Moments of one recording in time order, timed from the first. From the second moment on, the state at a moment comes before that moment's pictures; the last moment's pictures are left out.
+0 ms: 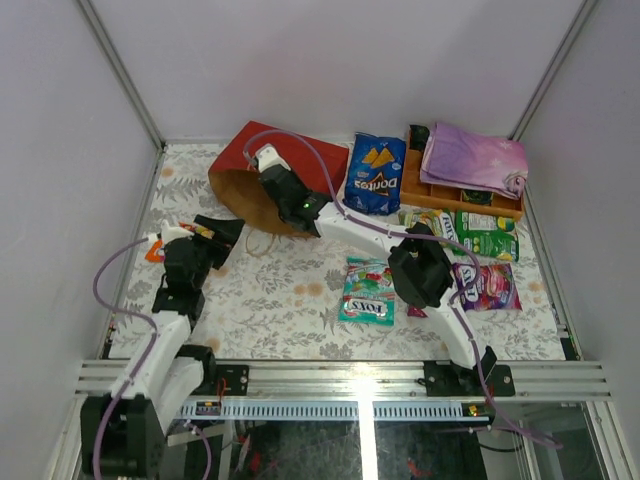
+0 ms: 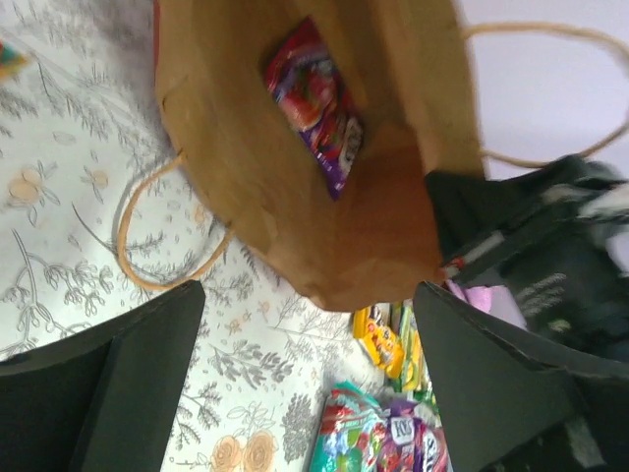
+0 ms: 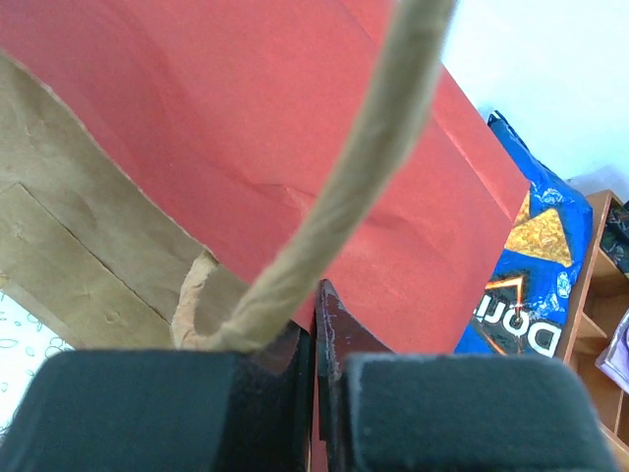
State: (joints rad) left arm -0.01 0.79 0.35 0.19 0.09 -1.04; right arm 0.91 2.28 1.99 -0.22 0.66 -0.15
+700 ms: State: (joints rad) left arm -0.22 1.67 0.71 0.61 0.06 -1.08; right arm 0.91 2.21 1.92 -0.19 0.65 -0.13
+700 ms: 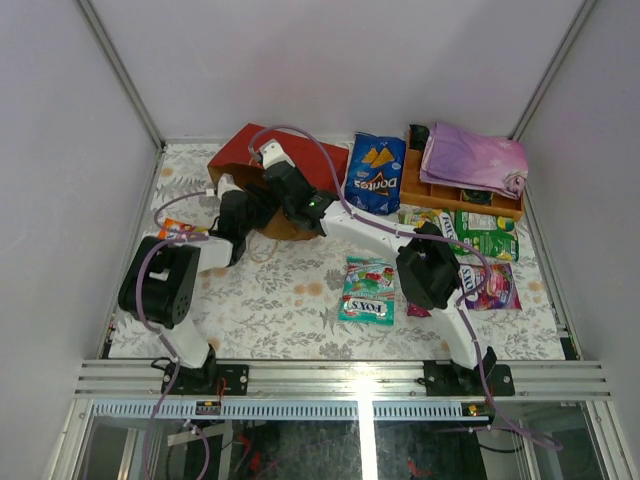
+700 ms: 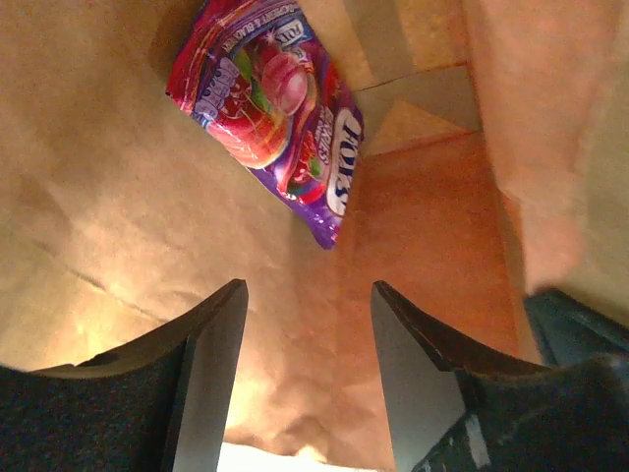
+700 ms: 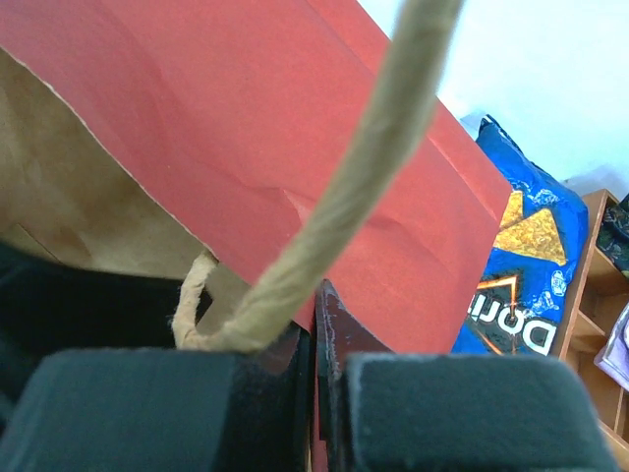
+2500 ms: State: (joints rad) left arm -0.24 1.97 0.87 0.69 -0.01 -1.21; right arm 0.90 2.21 1.88 -0.16 0.59 -0.04
